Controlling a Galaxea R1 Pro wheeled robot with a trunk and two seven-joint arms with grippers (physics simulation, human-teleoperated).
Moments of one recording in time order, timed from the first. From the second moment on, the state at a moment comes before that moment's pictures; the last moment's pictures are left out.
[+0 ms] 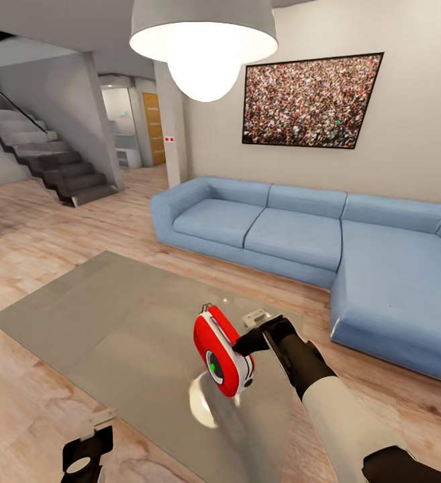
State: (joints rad) left arm -0.23 -0.14 0.46 -0.91 -0.25 0.13 0.19; right arm -0.80 0.13 0.20 -0.77 0.31 0.78 0.43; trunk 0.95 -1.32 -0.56
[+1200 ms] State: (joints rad) left arm -0.23 -0.14 0.45 -0.91 -0.24 0.08 0.19; right arm -0.79 0.14 0.20 -0.70 0.31 0.79 0.42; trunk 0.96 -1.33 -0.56
